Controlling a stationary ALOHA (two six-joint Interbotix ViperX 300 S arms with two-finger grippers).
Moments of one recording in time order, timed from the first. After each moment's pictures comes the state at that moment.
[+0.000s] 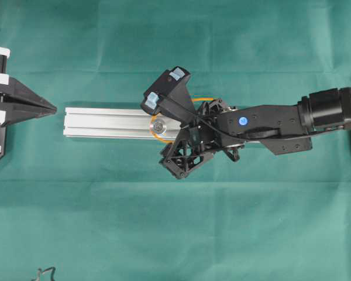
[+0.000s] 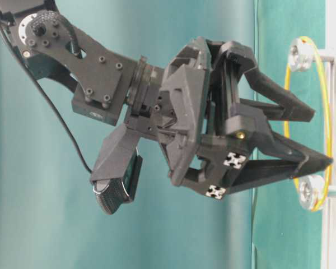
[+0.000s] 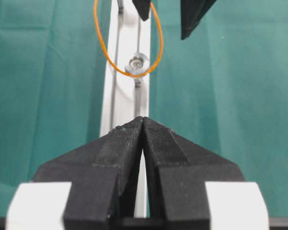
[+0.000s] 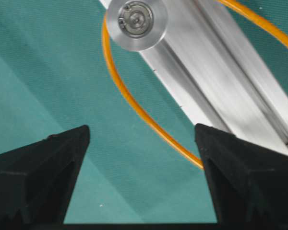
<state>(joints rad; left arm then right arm) -0.01 -0.98 0.99 0.03 0.45 0.00 0.09 0.24 0.18 -0.15 0.78 1.07</state>
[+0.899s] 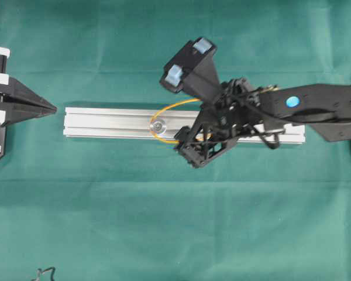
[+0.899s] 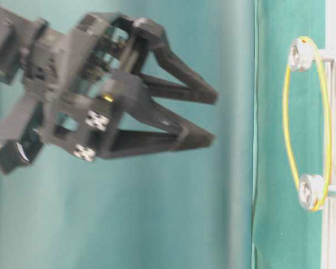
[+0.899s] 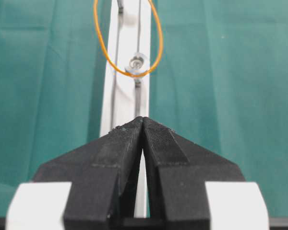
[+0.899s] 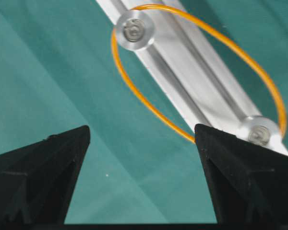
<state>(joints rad) -0.01 -0.98 0.99 0.03 0.45 0.00 0.09 0.02 0.18 -0.20 0.91 1.07</state>
